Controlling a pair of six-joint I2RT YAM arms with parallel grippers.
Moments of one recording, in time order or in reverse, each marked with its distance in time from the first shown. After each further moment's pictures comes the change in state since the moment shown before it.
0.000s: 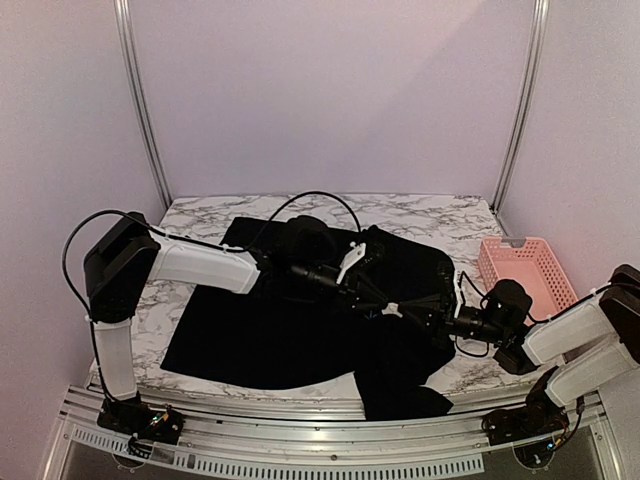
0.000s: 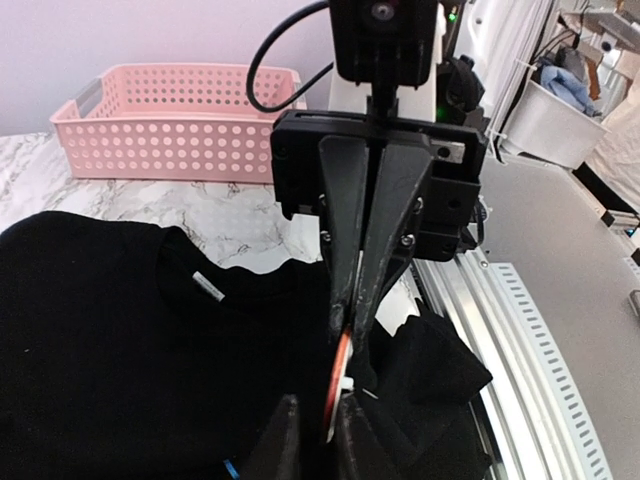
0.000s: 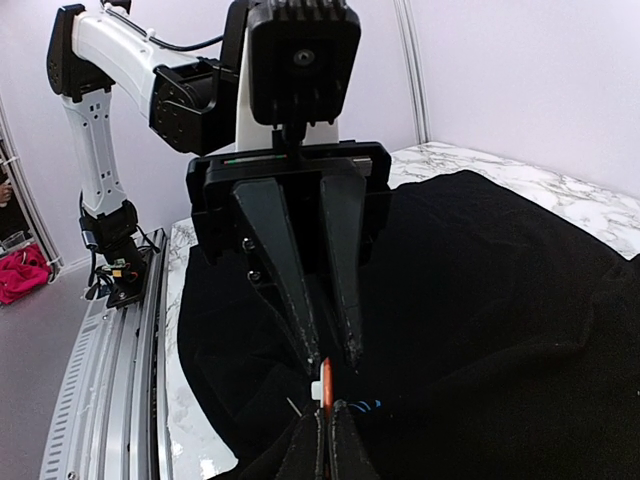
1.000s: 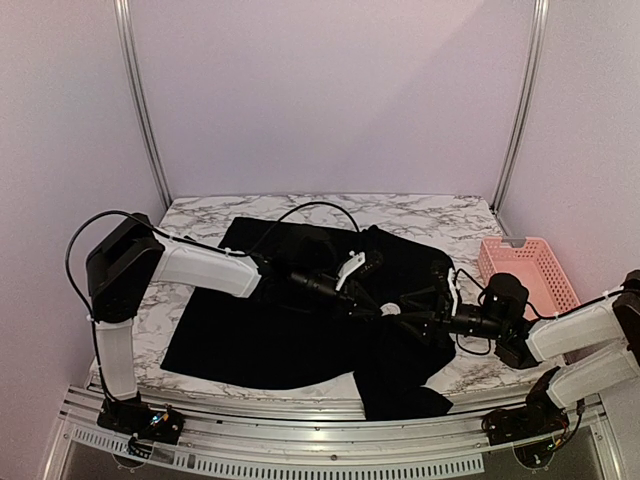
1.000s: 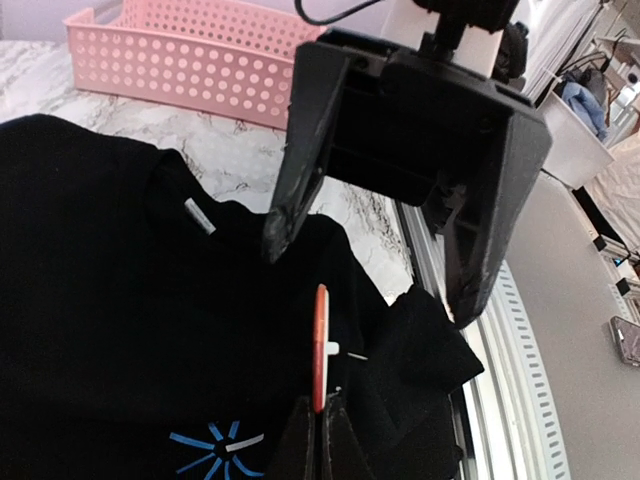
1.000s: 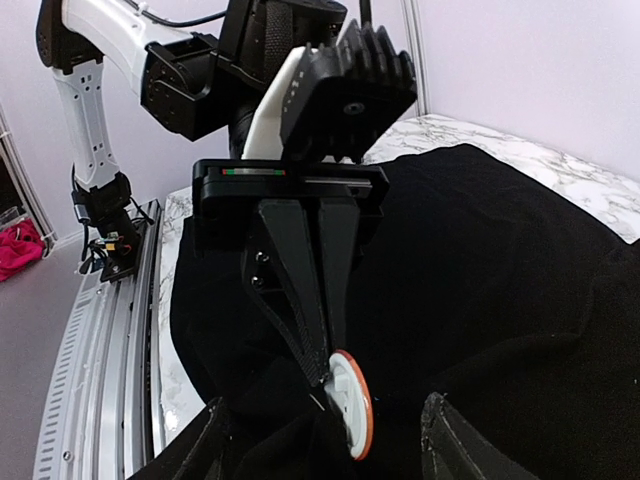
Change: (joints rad) left arm -0.004 0.012 -0.025 -0.063 -0.034 -0.110; right arm -0.009 -0.074 0.045 -0.216 -0.013 -0.061
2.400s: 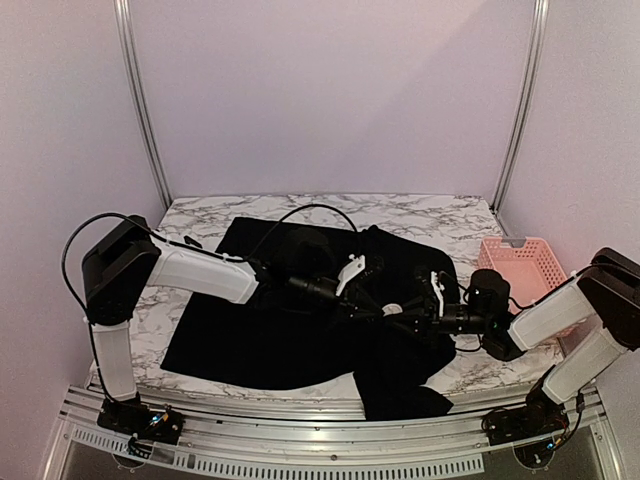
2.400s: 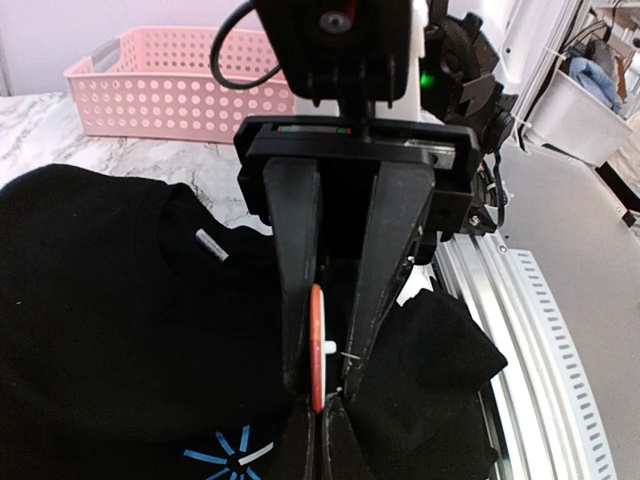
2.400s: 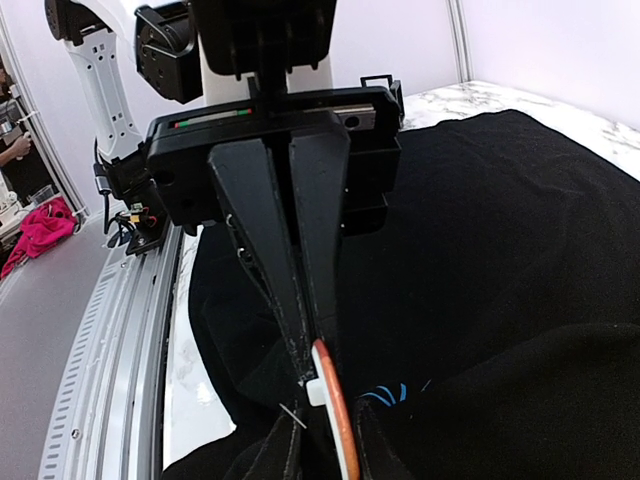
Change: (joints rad) left arm -0.024 -0.027 -0.050 0.086 -0.064 0.094; right arm -0.027 0.220 0.078 0.056 -0.148 -0.010
